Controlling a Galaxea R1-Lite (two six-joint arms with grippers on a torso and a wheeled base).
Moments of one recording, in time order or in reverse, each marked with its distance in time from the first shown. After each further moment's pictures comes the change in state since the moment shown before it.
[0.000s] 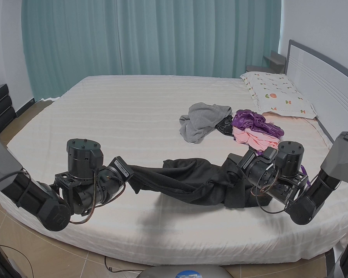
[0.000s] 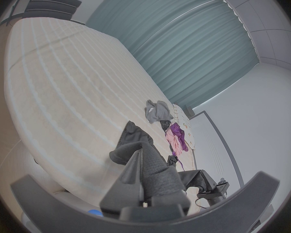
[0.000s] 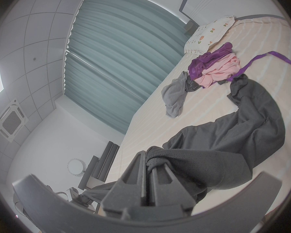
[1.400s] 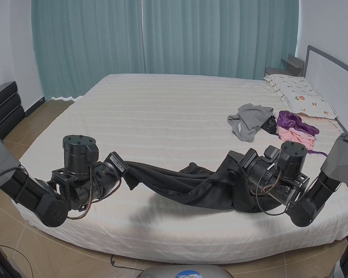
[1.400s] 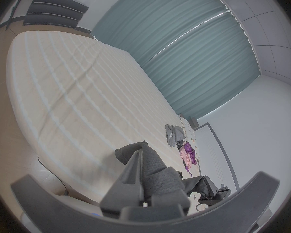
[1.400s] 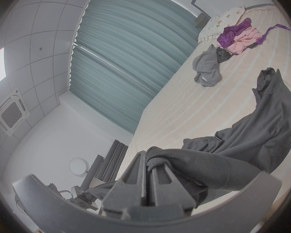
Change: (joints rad) left arm 0.039 -0.004 -0.013 -0.001 0.001 0.003; right arm 0.007 -0.002 0.022 -0.071 0.000 -0.002
